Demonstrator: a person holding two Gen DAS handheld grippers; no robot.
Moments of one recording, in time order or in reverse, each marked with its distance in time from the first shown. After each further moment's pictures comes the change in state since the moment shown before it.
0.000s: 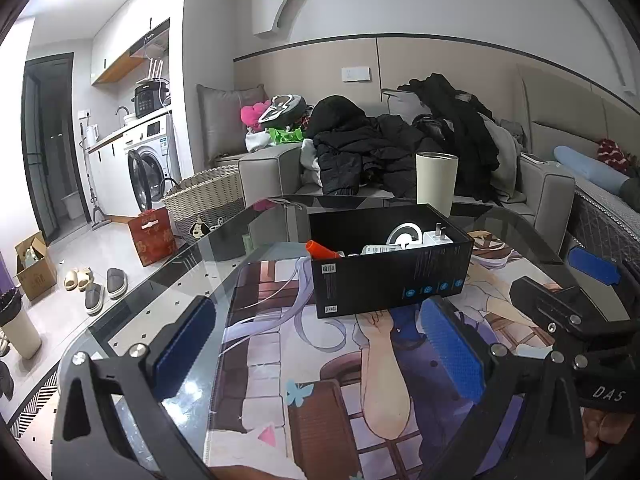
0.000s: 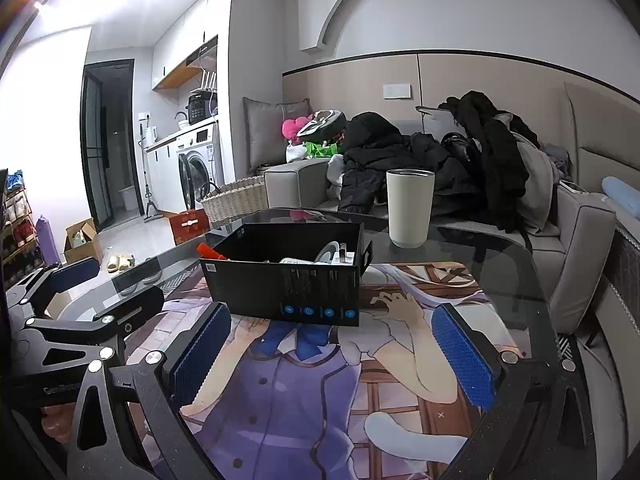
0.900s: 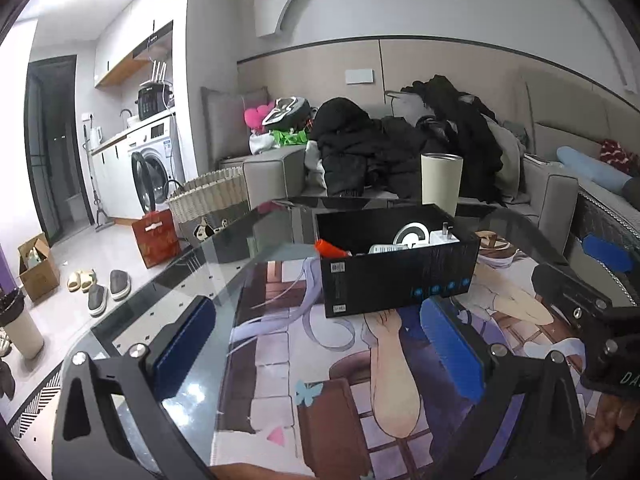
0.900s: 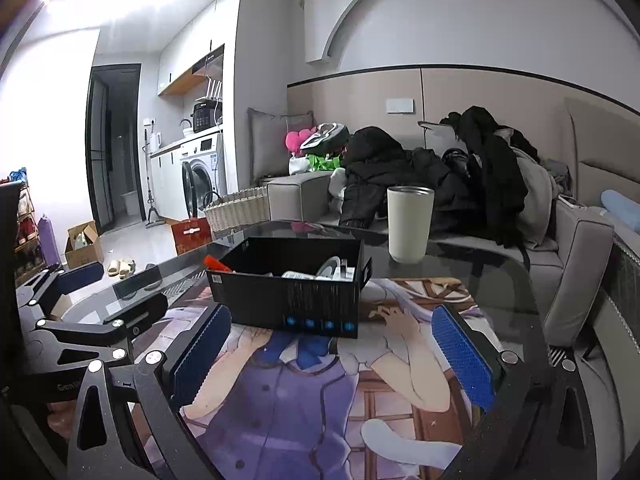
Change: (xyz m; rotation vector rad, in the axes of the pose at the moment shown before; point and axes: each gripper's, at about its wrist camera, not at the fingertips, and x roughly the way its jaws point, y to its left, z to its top) left arm -0.001 0.004 -0.003 -0.001 -0.004 0.014; right arm -0.020 0.003 0.006 -0.022 -0.045 0.003
